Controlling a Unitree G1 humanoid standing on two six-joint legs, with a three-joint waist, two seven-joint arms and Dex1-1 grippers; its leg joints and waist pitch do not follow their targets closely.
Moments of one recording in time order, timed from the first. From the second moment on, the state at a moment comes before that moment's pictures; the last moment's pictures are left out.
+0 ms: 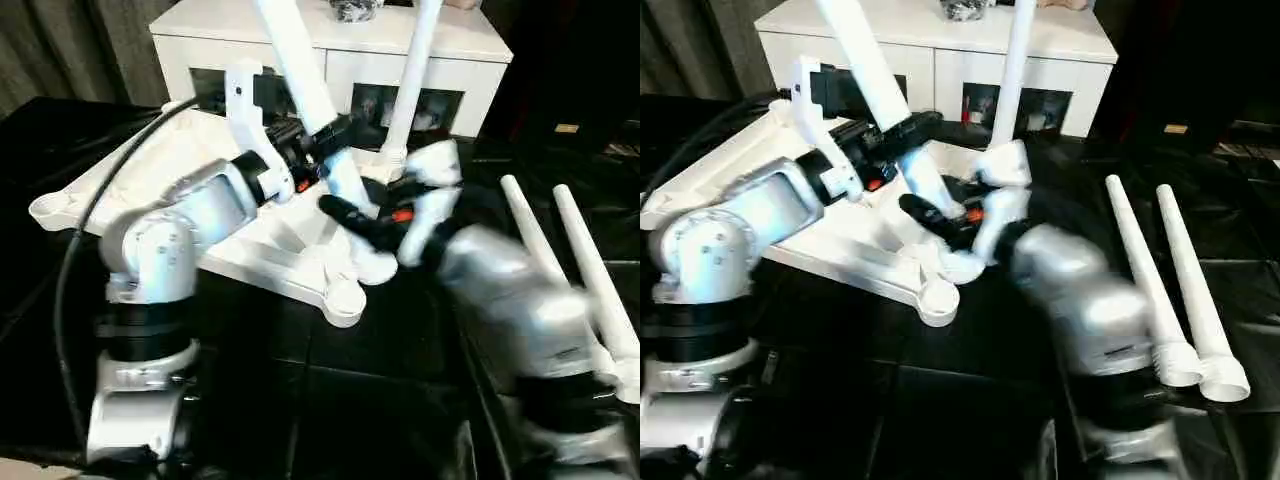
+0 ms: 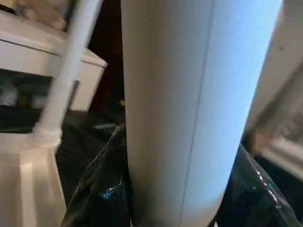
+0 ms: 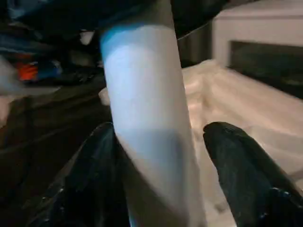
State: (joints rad) left arm -0.75 0.15 0.15 -0.09 -0.74 0.97 -0.38; right arm -0.50 -0.29 0.00 -0.22 0.50 0.81 0.65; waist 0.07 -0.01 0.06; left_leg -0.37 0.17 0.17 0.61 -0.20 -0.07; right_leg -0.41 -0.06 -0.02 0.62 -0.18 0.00
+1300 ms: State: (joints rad) left arm -0.78 0.34 -0.03 -0.09 -0.74 0.95 -0.74; right arm -0.57 -0.47 0.13 -0.16 0.60 0.98 0.88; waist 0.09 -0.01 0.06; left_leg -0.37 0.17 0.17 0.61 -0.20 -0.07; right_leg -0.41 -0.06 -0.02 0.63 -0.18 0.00
